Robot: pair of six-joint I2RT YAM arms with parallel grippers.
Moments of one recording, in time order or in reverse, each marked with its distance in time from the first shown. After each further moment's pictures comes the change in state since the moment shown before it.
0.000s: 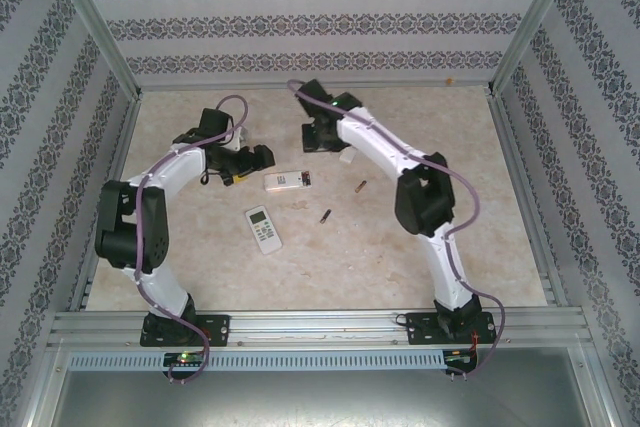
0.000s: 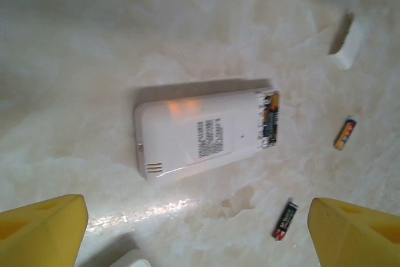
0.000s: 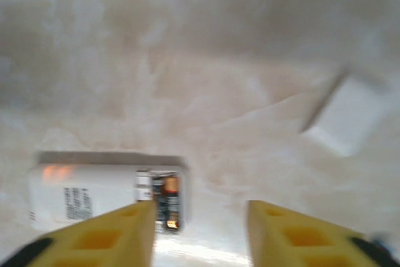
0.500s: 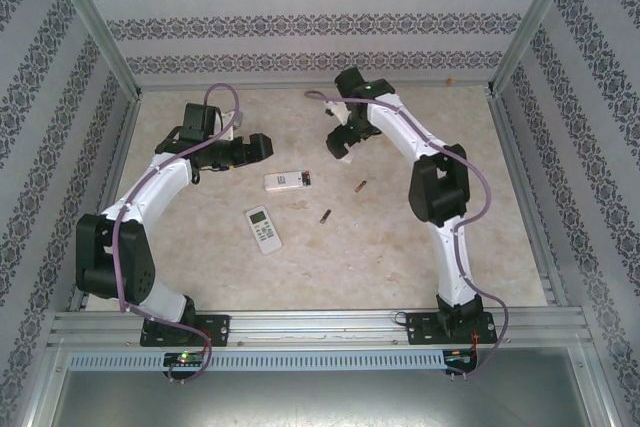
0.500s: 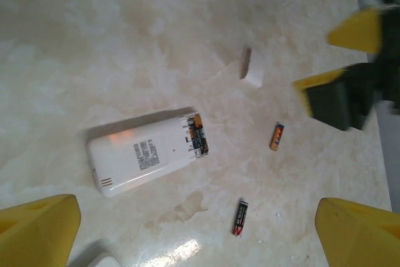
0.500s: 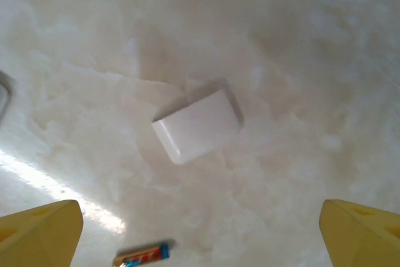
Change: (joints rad) left arm -0.001 -0.195 -0.051 0.091 0.051 0.076; right arm -0.168 0.069 0.032 -0.096 -0.055 -0.783
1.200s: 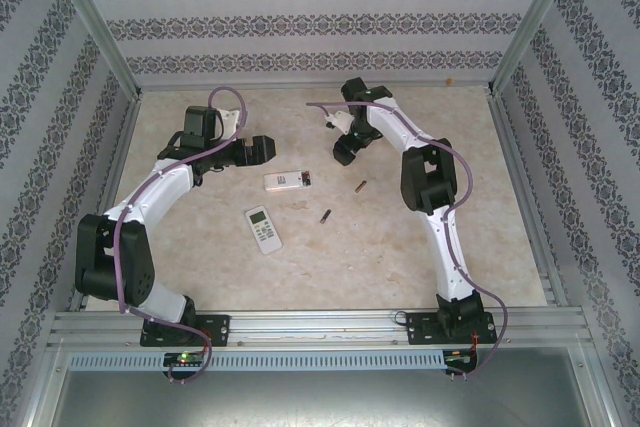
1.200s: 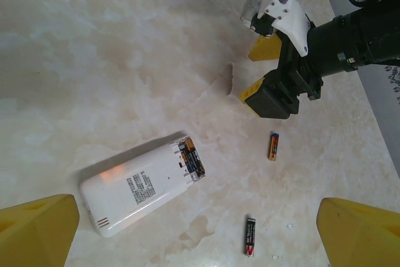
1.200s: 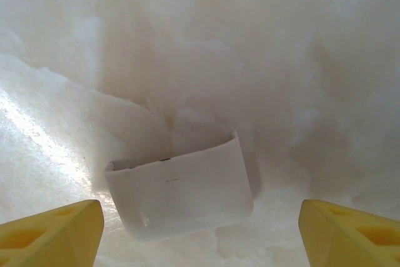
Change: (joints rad) left arm -0.008 -0.010 -0.066 0.161 0.019 0.077; right arm -0.062 0.191 0.099 0.000 -0.127 -0.195
